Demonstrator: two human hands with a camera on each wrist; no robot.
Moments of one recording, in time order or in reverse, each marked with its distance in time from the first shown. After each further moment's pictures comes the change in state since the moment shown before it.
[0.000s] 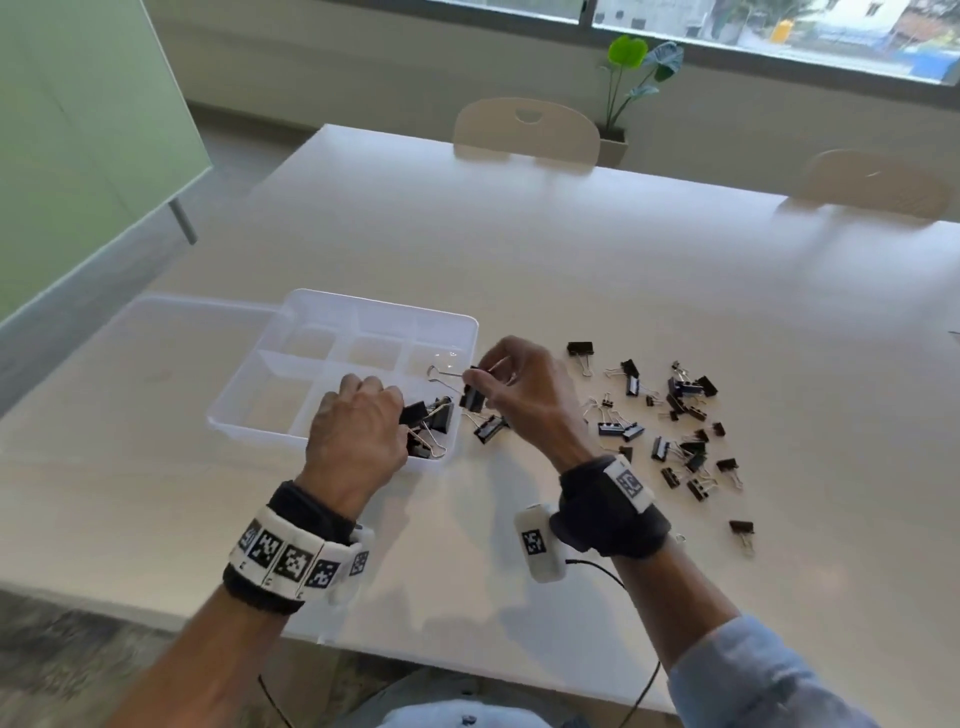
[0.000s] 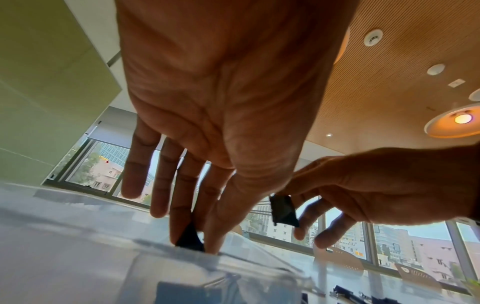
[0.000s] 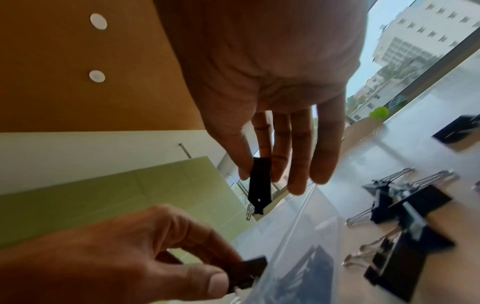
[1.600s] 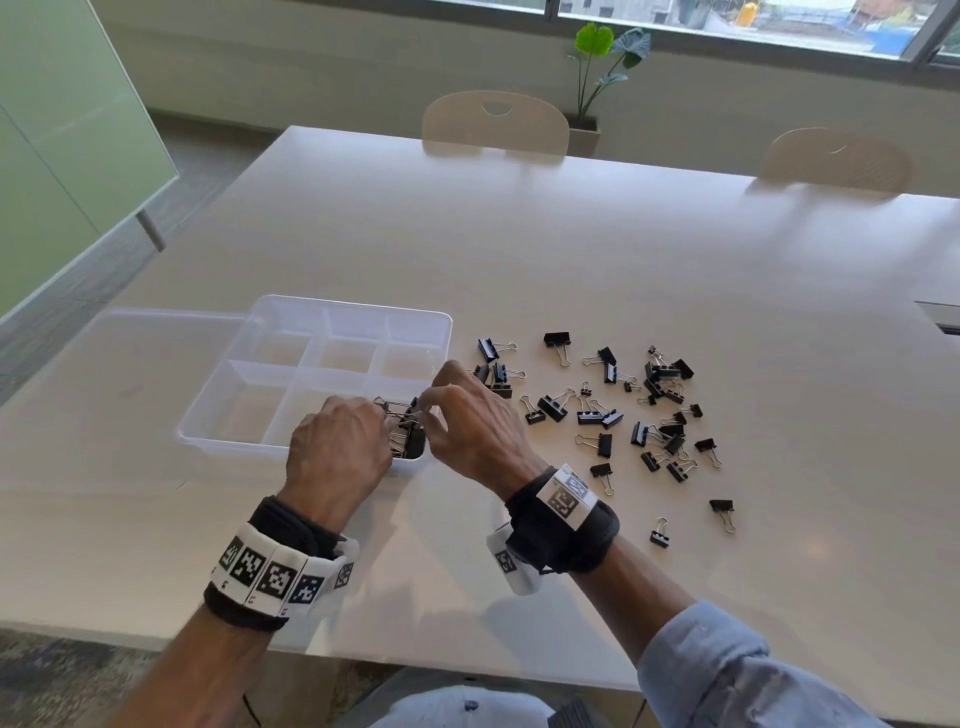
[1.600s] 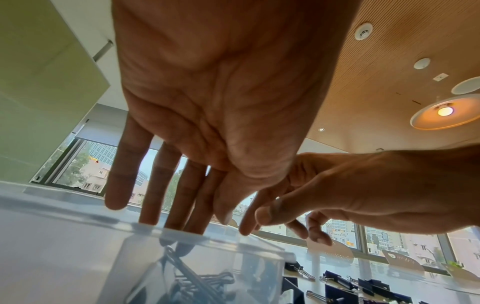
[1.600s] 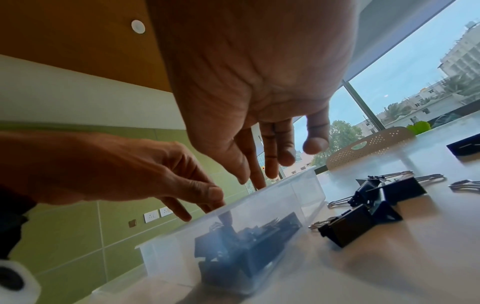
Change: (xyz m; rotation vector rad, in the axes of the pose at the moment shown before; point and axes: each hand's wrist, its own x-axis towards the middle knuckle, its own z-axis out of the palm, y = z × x) left_hand -0.010 0.016 -0.003 -0.010 -0.024 -0.033; right_hand -0.020 0.009 0.040 -0.456 -0.123 -0.269
